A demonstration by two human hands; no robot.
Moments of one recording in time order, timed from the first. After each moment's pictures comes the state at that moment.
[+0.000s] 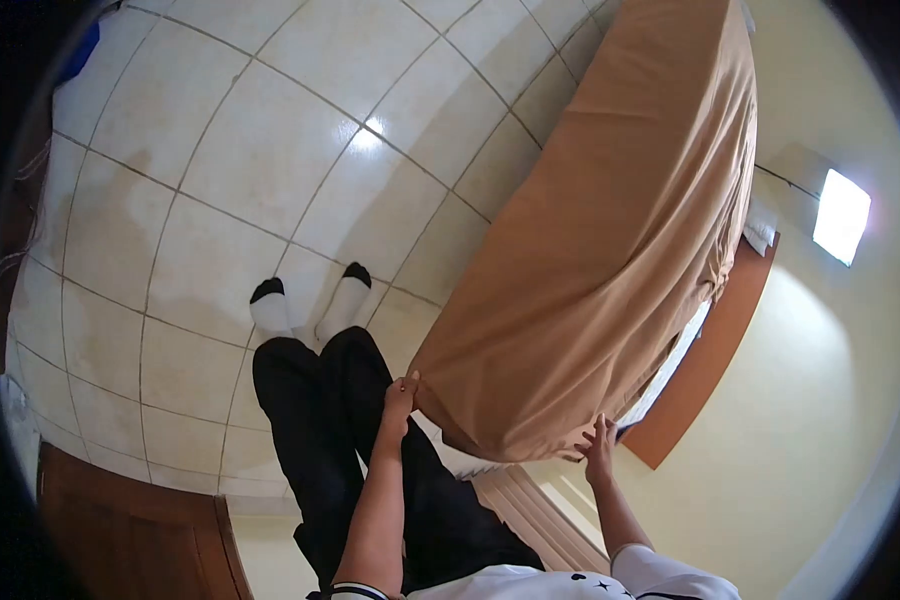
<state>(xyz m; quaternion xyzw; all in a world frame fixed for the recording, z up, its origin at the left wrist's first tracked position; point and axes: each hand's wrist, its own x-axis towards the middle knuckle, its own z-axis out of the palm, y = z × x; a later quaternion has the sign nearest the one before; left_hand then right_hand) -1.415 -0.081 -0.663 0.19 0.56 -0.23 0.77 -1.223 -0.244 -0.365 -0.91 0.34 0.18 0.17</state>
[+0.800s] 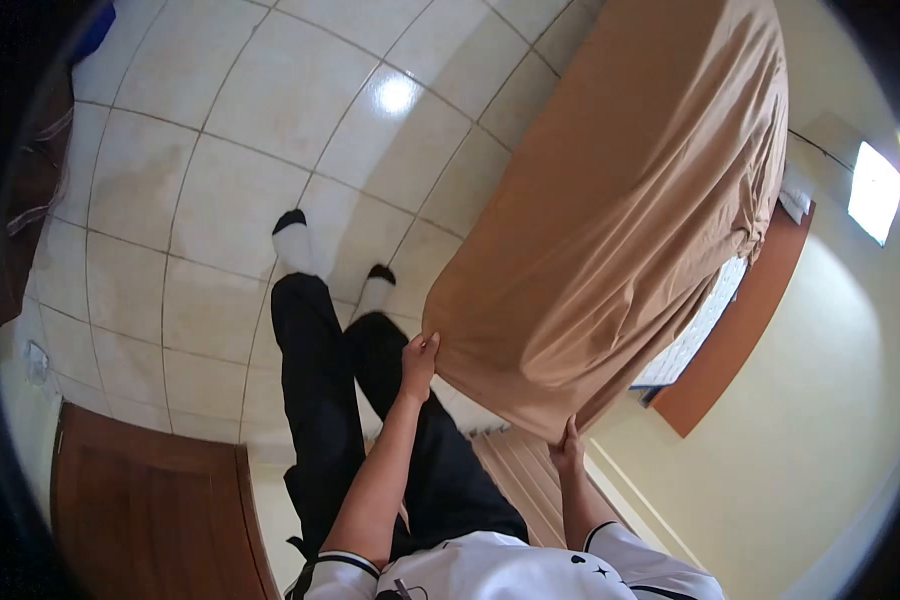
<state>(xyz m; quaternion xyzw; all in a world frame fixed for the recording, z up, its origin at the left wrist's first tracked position) -1.461 -0.097 -0.577 0.10 0.52 -0.18 0.83 -1.399 -0.401 -0.374 -0.65 0.55 0.17 0.49</state>
